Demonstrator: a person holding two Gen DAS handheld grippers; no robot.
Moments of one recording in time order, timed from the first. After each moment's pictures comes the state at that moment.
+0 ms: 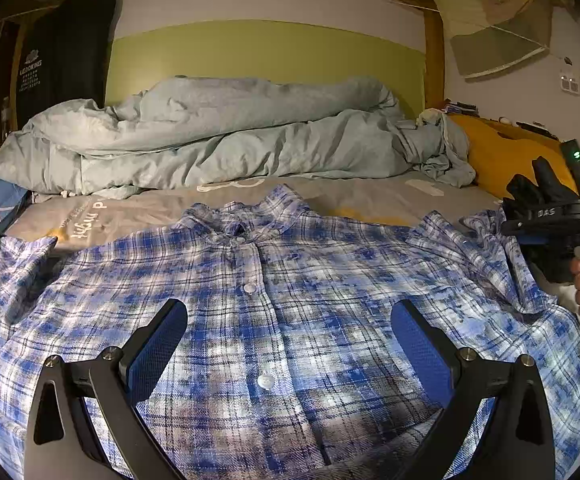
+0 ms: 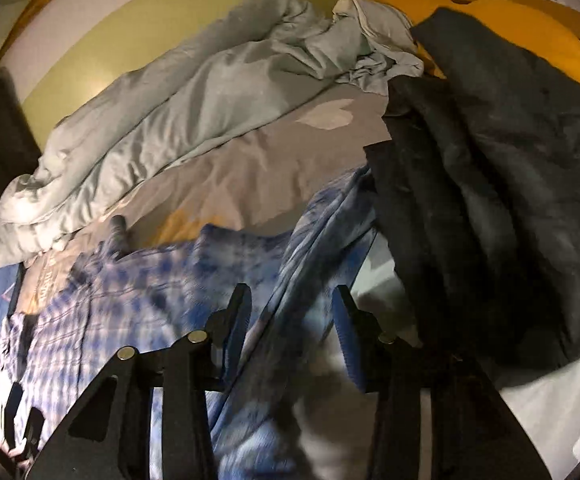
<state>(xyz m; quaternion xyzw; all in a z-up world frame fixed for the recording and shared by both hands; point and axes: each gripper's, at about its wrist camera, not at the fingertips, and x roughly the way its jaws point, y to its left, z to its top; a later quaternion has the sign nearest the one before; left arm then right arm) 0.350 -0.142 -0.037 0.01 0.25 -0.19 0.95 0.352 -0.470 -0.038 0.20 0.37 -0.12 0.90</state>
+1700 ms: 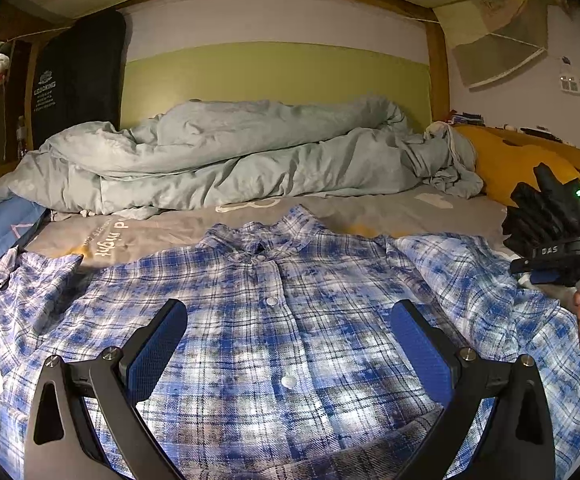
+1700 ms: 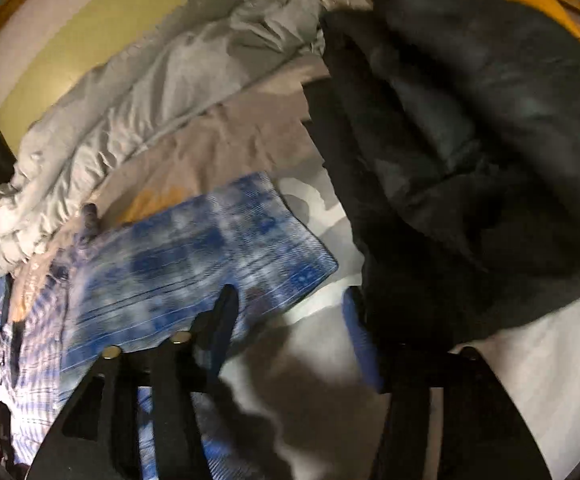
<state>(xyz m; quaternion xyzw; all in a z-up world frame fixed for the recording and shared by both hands) 0.328 -0.134 -0.022 0.03 0.22 -0.16 0.96 0.329 -0.476 -0.074 0.23 0.40 -0.16 0.87</state>
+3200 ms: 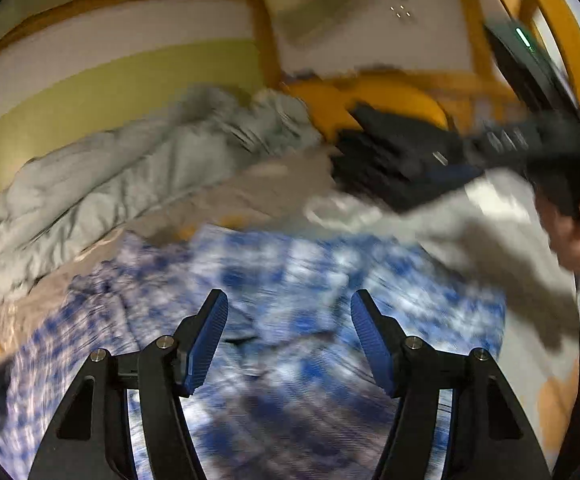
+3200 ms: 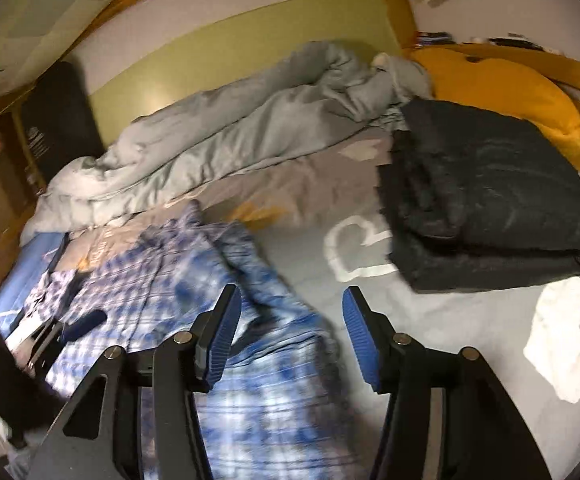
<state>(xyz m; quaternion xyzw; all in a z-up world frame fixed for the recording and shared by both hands) 0.259 -0.239 -0.004 0.18 0.22 -0.41 0.86 0.209 -0.416 0.022 0.15 0.31 -0.07 0.94</state>
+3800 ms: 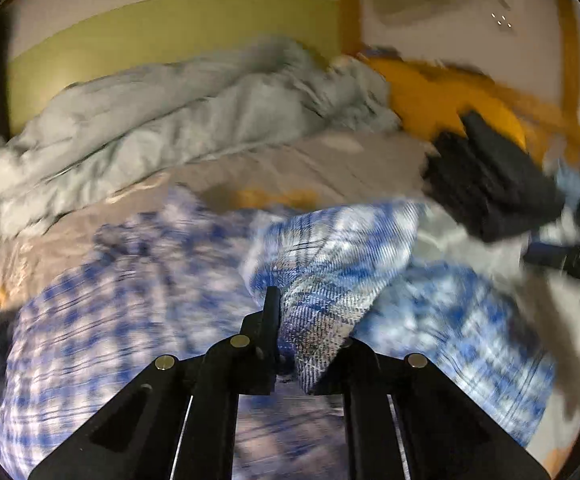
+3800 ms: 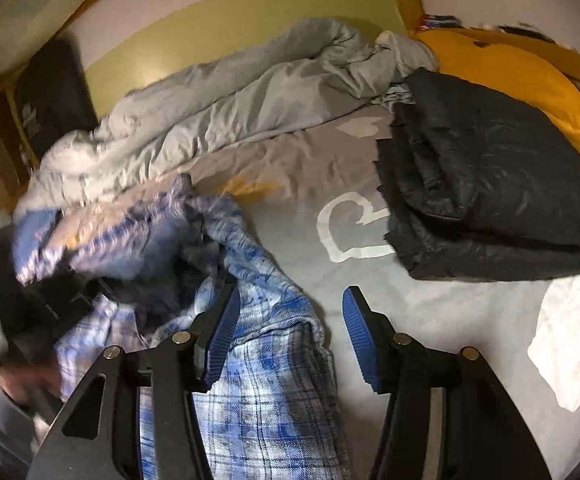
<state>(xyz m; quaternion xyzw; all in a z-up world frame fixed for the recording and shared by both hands) 0.366 -0.199 0.005 0.08 0.31 -0.30 0.90 0.227 -0.415 -0.001 0.13 0.36 -0.06 0.92</state>
